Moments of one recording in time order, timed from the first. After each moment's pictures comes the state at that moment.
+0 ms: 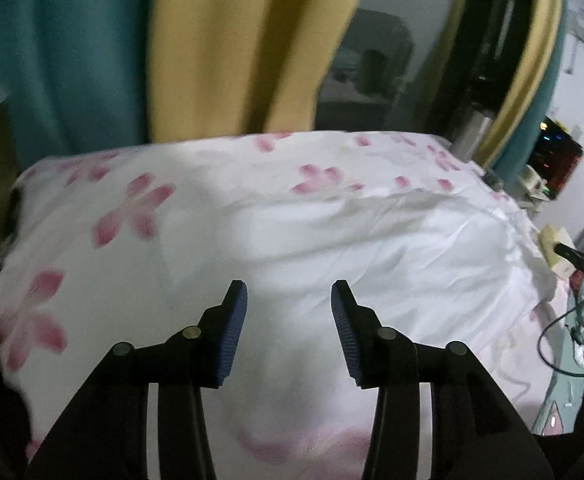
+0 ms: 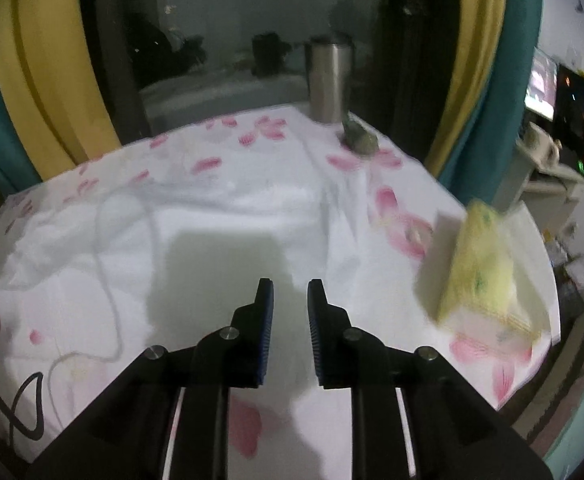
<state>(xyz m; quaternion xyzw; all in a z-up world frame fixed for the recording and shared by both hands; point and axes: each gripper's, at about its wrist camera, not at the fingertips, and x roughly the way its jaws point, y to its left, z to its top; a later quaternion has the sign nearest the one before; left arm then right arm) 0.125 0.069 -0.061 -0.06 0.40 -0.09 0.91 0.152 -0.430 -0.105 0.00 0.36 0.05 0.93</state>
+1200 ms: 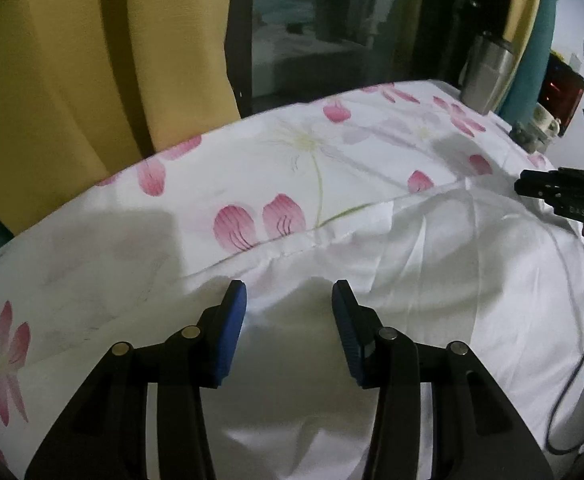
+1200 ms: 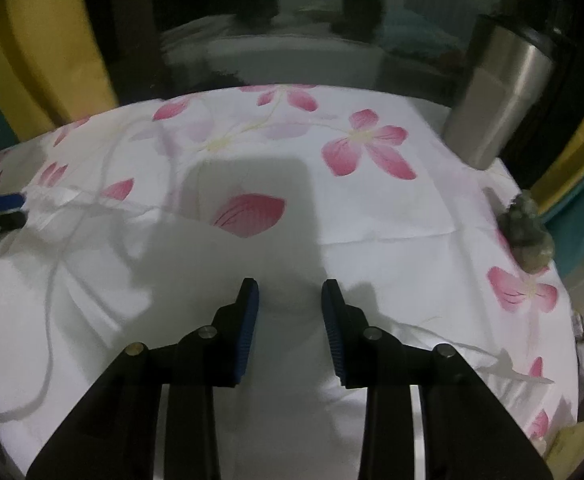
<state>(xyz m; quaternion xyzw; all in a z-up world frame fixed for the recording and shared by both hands) 0.278 -0.020 -0.121 0.04 0.45 -0.12 0.88 0.334 -0.337 -0.145 -0.08 0.43 0.12 0.89</state>
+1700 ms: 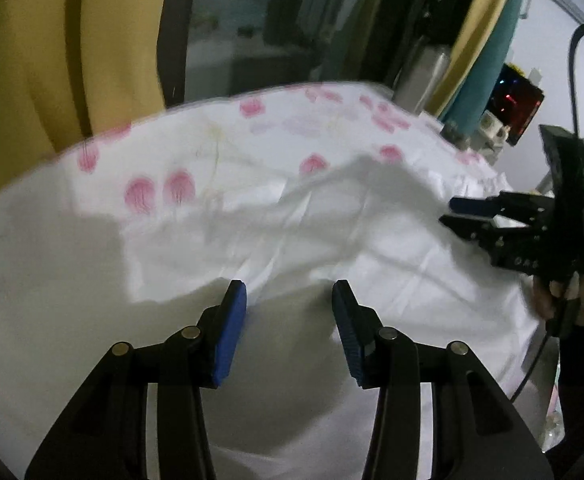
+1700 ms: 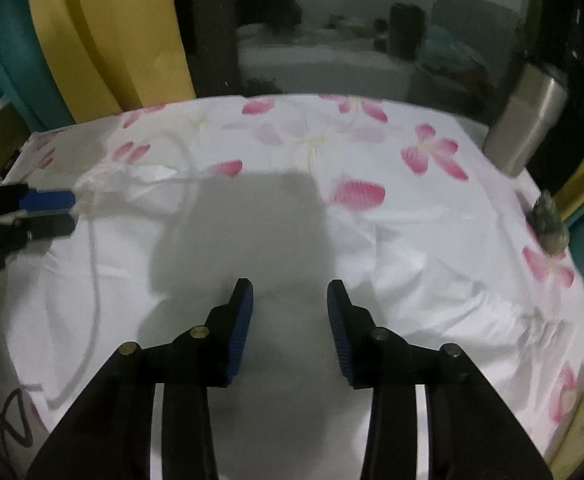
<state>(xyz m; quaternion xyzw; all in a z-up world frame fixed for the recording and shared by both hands) 0.234 -0.055 -0.124 -0.02 0.46 -0.20 0.86 0.278 -0.293 -0.150 -0.09 0.43 0.17 0.88</state>
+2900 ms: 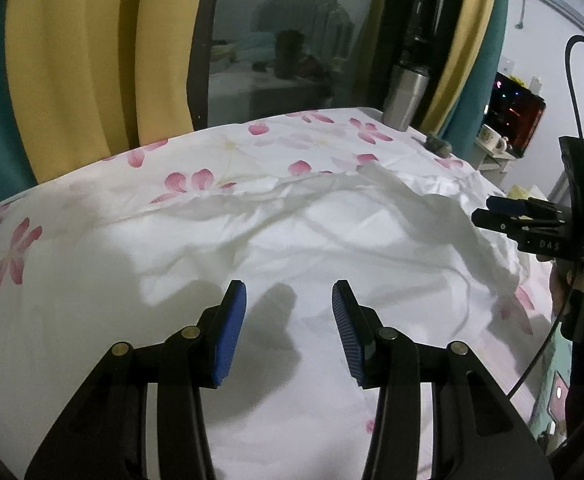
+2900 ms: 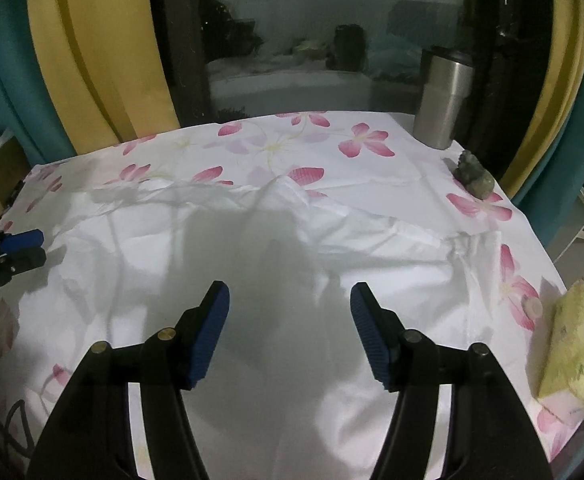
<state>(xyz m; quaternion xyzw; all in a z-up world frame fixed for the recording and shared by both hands) 0.128 -0.054 -0.079 -0.01 0.39 -0.16 0.90 0.190 -0.342 -0.116 -0.04 0.38 0.12 0.91</state>
